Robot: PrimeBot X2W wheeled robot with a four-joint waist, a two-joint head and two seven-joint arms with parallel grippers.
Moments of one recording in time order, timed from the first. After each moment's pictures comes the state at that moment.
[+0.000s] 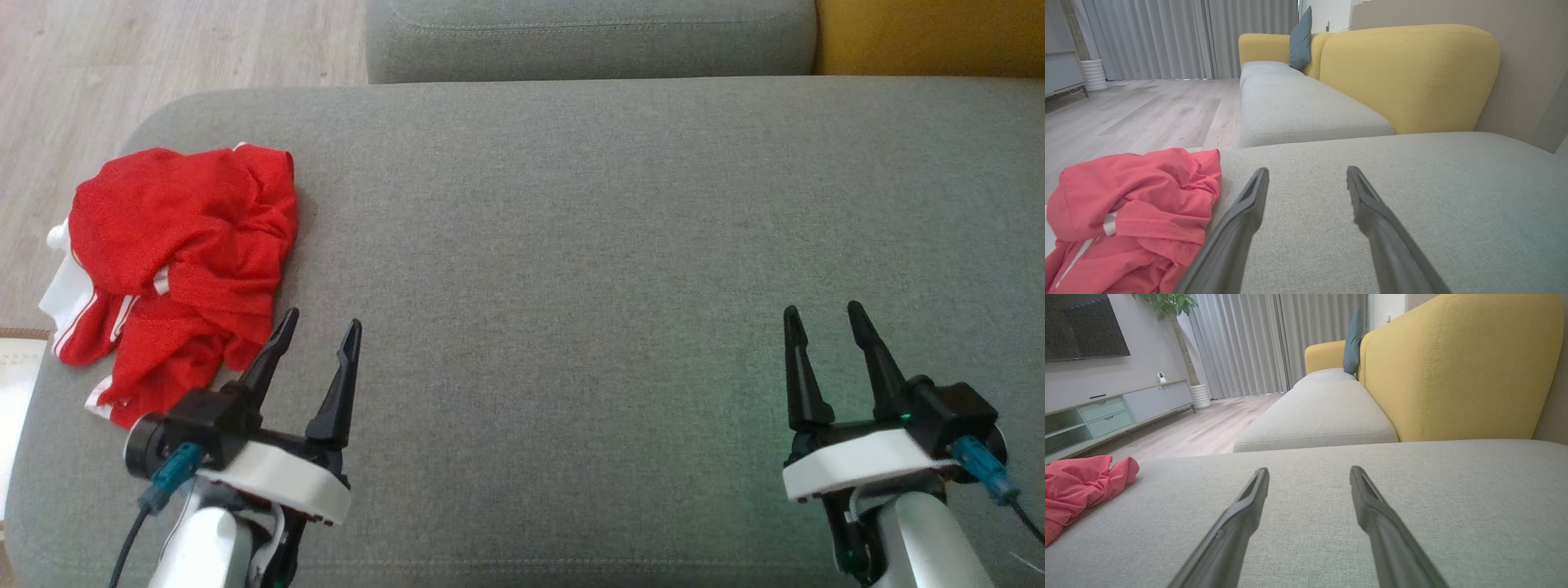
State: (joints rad) left arm -0.09 0.16 -0.21 0.19 -0.19 -0.13 -0.25; right arm -0.09 -0.04 0.03 0.30 0.14 0.13 -0.25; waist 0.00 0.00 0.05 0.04
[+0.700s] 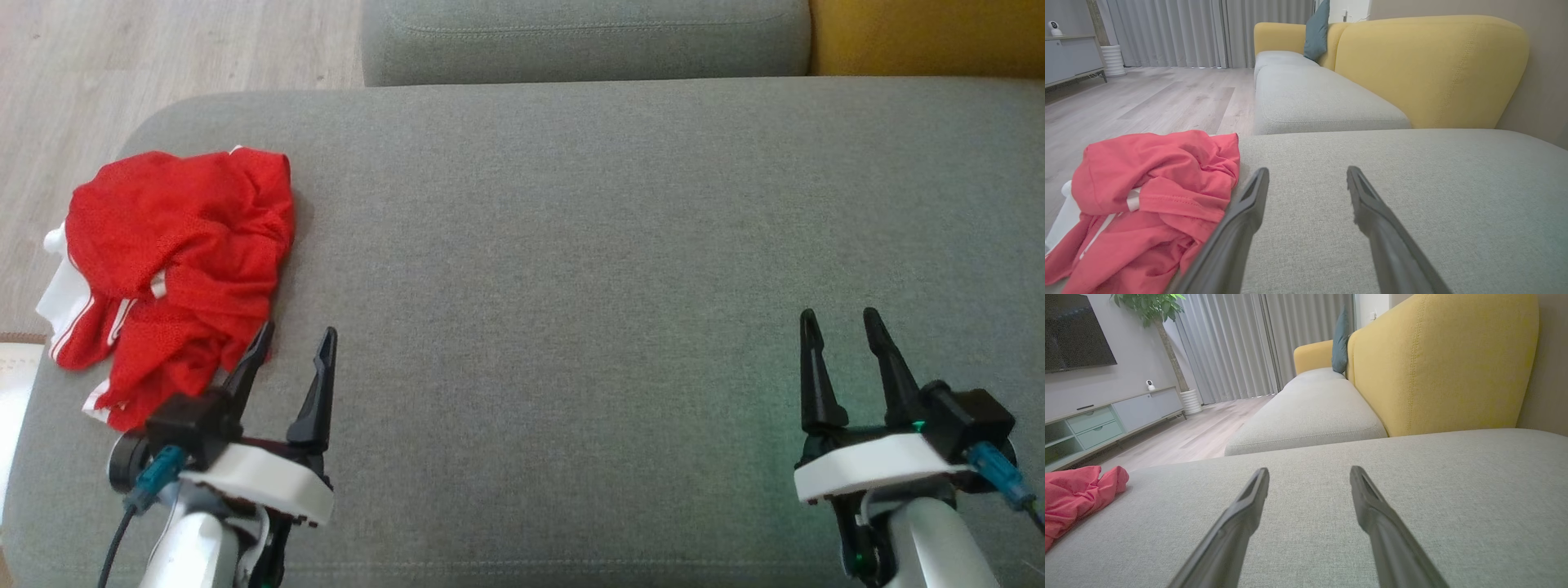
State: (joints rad) left arm -0.09 0.15 -0.16 0.26 -0.19 -0.13 -0.25; right arm -0.08 -0.04 0.01 0.31 0.18 0.13 -0.25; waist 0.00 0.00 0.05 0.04
